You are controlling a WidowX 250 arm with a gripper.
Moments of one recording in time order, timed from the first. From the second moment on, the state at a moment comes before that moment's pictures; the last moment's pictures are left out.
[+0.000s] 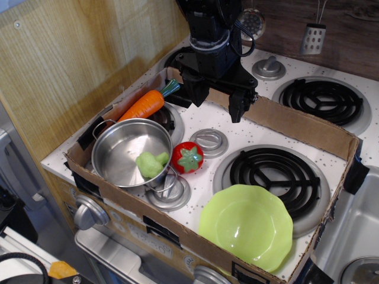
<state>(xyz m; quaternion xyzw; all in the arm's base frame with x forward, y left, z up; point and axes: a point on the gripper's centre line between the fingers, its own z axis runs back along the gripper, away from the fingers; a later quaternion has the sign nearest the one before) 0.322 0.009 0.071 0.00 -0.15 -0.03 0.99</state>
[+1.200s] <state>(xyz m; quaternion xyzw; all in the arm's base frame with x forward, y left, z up) 0.236 0.066 0.105 -0.01 -0.17 -0.31 0.94</state>
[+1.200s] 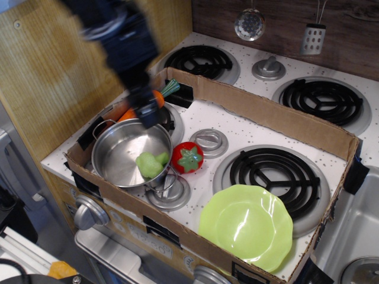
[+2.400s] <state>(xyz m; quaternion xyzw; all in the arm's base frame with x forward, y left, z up) 0.218 0.075 0.044 0.04 -0.11 -0.52 0.84</state>
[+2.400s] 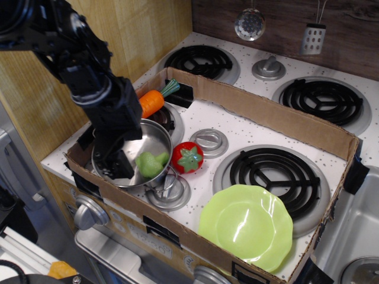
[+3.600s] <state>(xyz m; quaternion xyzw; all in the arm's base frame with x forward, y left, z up) 0.244 0.073 0.024 0.03 -0.12 -0.53 0.84</state>
